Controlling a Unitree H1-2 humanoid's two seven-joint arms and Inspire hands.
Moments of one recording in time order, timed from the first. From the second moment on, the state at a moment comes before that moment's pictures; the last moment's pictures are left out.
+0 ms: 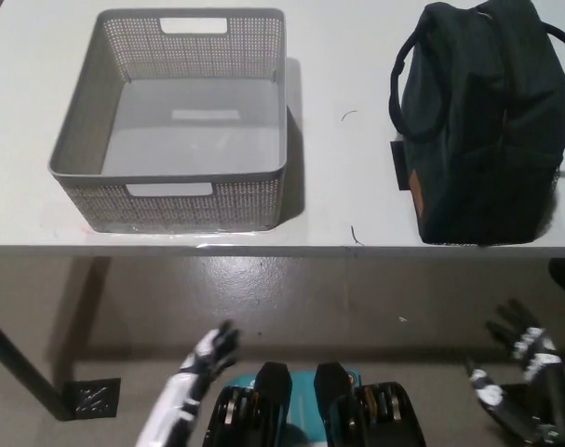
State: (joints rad) left_arm 0.15 0.12 -0.21 -0.18 0.04 -0.19 -0.13; right_arm 0.11 -0.09 -0.05 0.06 -0.02 -0.38 -0.02
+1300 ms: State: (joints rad) left_arm -0.66 -0.15 -0.22 0.05 0.17 0.10 -0.19; right_arm -0.34 -0.26 -0.22 0.27 0.20 -0.30 0.01
